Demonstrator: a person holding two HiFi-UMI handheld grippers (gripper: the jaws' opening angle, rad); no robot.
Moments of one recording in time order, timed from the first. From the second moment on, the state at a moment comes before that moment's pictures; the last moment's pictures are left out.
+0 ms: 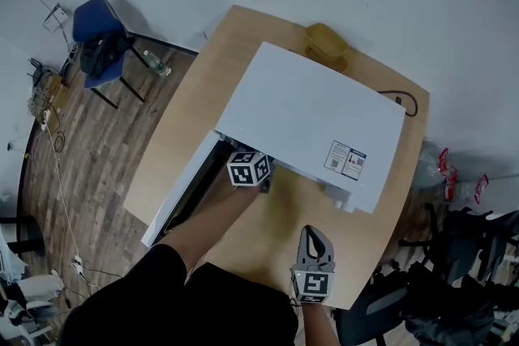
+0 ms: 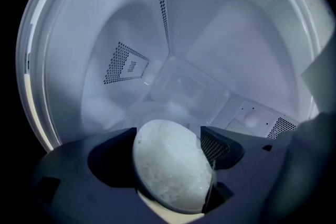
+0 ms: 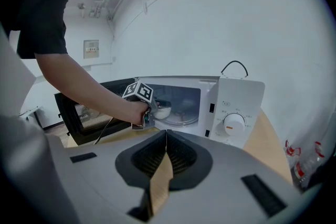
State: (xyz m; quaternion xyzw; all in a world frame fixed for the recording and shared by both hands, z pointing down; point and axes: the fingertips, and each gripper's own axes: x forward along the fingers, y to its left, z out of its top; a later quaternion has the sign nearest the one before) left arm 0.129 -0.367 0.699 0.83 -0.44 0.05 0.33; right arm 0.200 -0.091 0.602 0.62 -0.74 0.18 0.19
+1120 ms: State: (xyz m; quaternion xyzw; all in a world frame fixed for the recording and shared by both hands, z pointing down) left arm 0.109 -0.309 0.669 0.86 -0.41 0.03 0.31; right arm 0.188 -0.063 0.590 0.63 -0.73 0.15 0.20
